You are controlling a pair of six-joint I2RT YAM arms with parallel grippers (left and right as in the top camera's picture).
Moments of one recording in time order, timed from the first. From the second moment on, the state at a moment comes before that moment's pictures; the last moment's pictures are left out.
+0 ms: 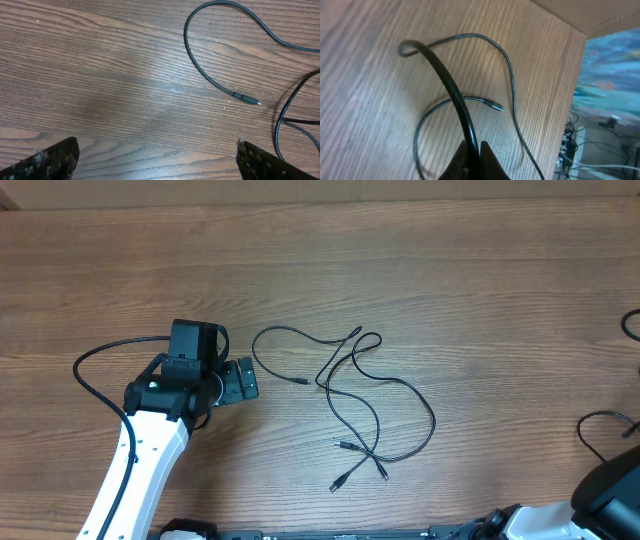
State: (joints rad) left arm -0.16 1.23 0.93 -0.85 -0.03 -0.35; right arm -0.72 1.68 1.43 -1.08 0.51 0.40
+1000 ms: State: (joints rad) left arm -0.16 1.23 0.93 -0.85 -0.03 -0.35; right arm -0.74 1.72 1.27 -1.03 0.31 0.41
